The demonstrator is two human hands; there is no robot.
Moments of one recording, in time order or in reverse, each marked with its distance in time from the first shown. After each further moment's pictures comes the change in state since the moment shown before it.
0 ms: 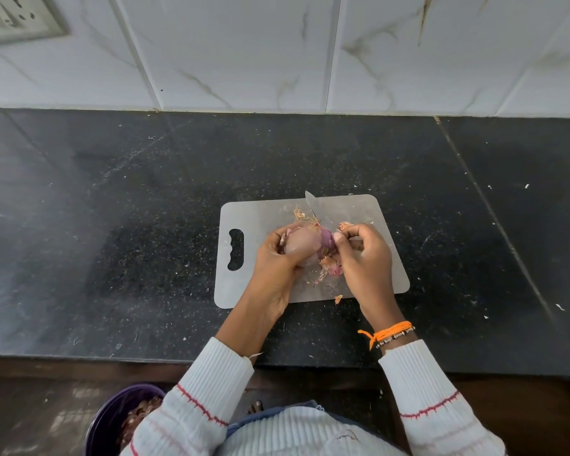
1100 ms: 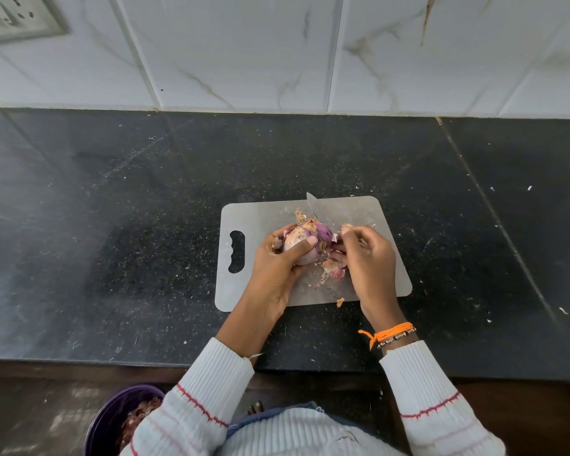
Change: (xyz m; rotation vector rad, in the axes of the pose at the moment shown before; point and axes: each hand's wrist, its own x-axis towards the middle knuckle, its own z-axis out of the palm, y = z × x) left_hand 0.005 0.003 -0.001 -0.109 0.021 -0.018; right_hand 0.003 -0.004 0.002 0.217 0.008 0.112
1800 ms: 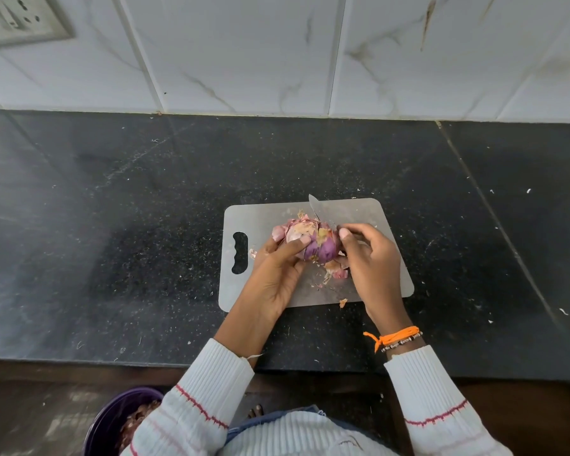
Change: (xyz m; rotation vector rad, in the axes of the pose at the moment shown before) left_hand 0.000 0.005 -0.007 -0.258 -0.104 -0.067; right_hand -0.004 -0.006 -0.003 -0.118 -0.022 -0.116
